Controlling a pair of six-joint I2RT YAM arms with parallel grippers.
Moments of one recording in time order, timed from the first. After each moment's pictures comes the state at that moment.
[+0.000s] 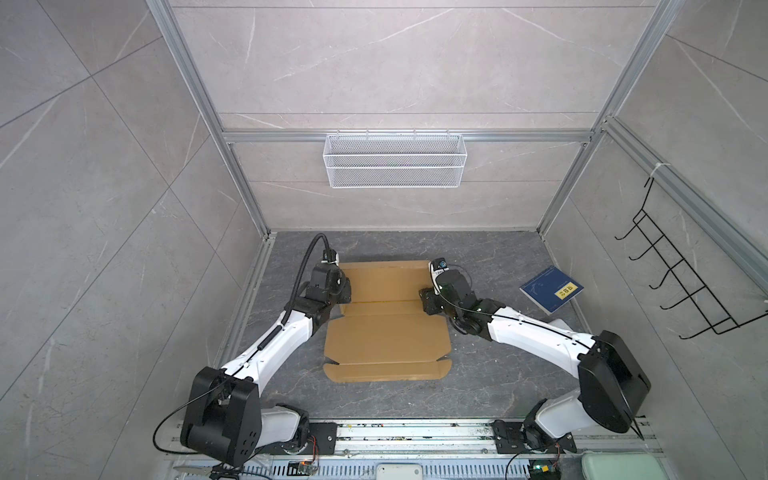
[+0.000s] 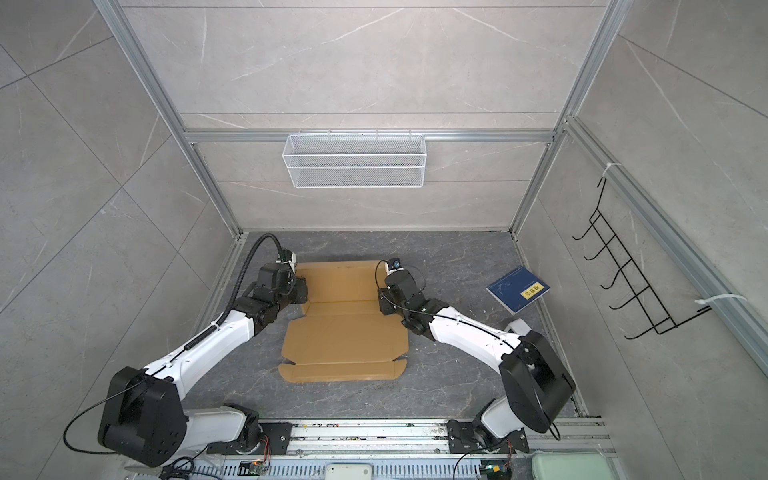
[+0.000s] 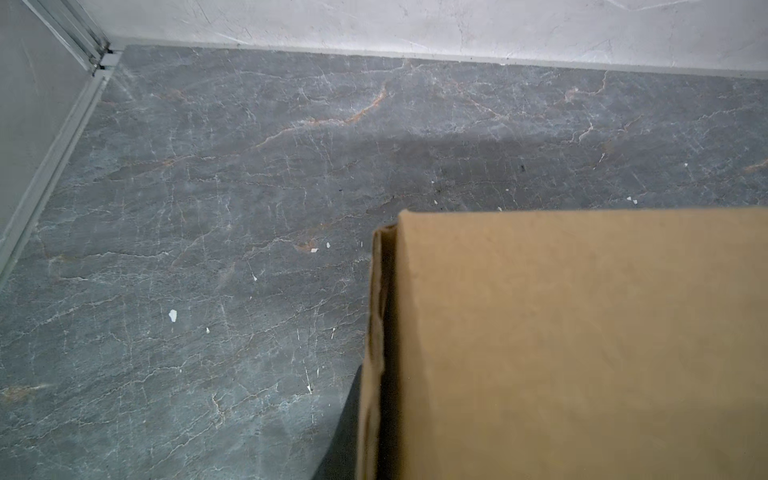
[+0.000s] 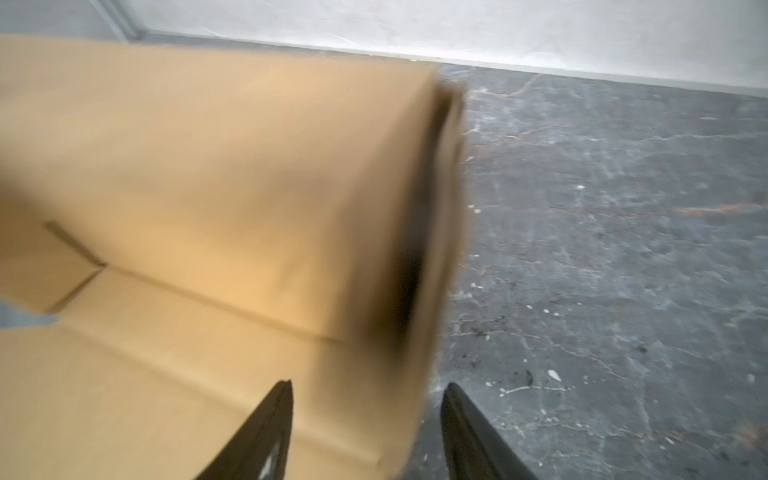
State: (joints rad) left arm -0.34 1.33 0.90 -0.26 -0.15 -0.23; right arm 0.69 1.49 0.98 -0.13 0.18 0.29
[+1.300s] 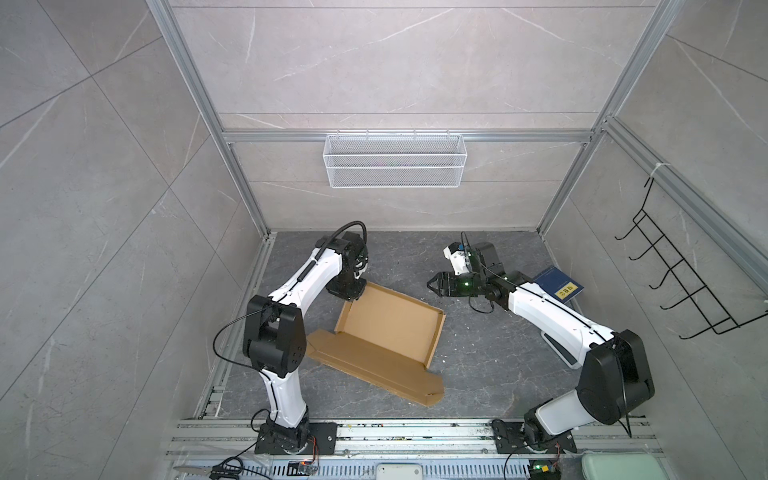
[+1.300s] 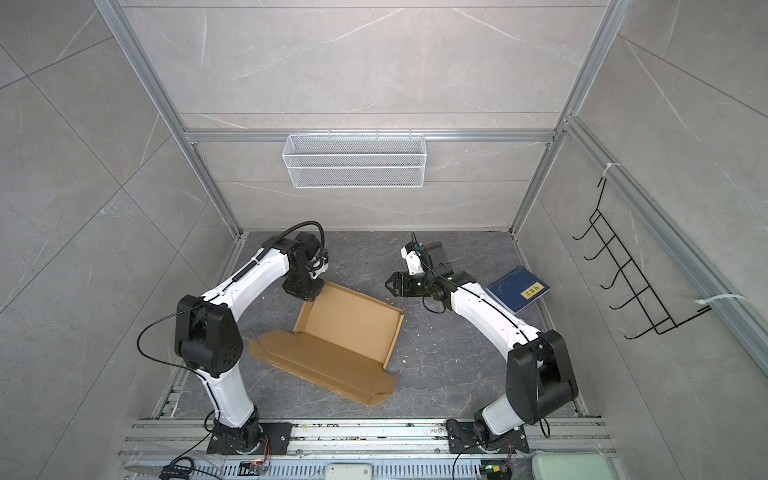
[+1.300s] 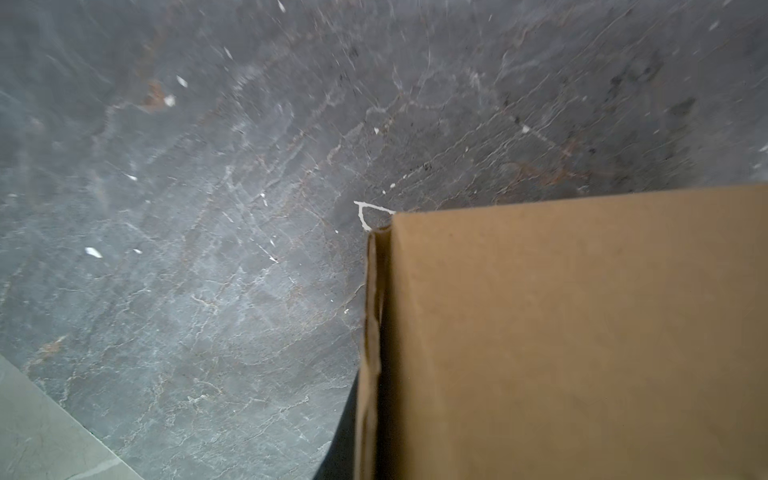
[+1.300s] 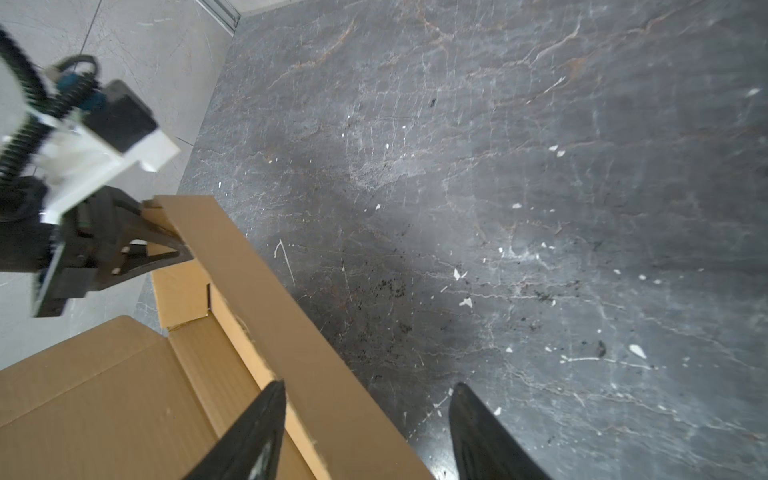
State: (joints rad) left arm -0.38 1.88 1.64 -1.25 0.00 0.07; right arm 0.42 1.53 1.16 -0.41 -0.38 0.35
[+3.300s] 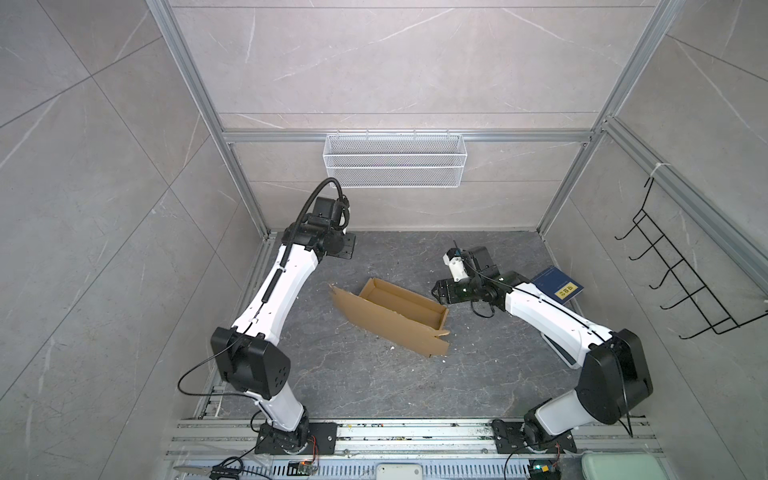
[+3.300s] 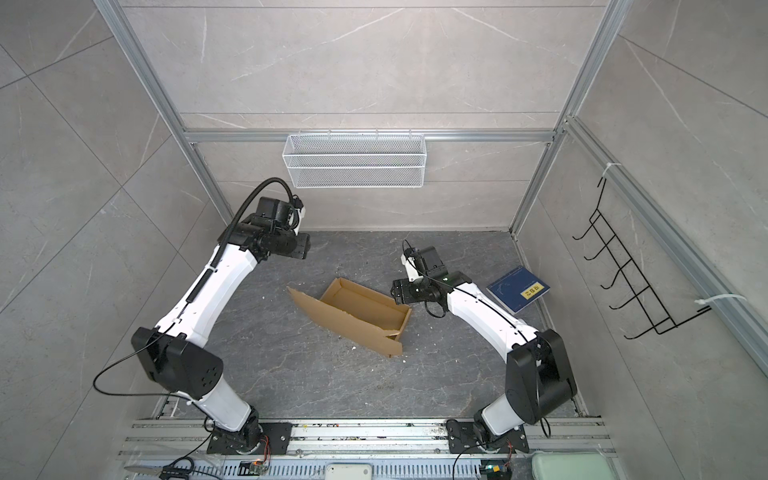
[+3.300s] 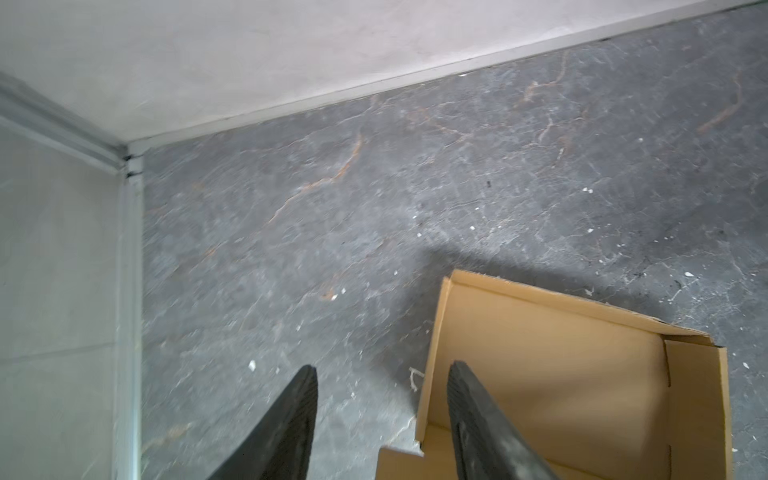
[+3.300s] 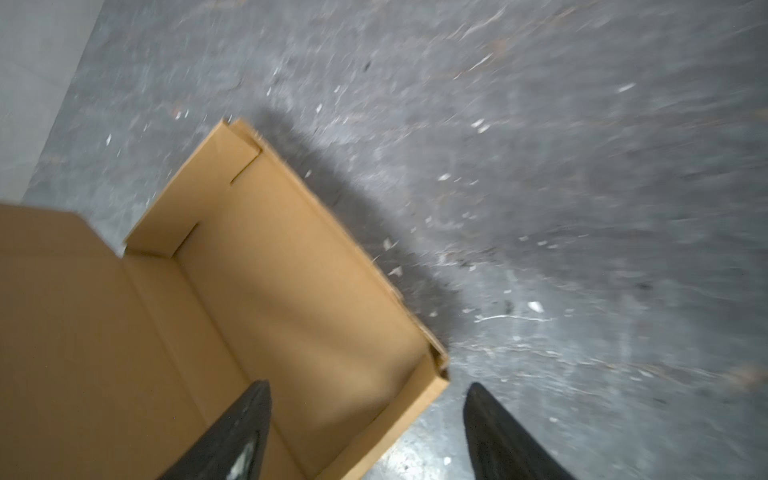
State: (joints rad) left arm -0.32 1.62 1.73 -0.92 -0.10 -0.03; right arm 0.46 1.56 1.19 -0.55 -0.21 0.21
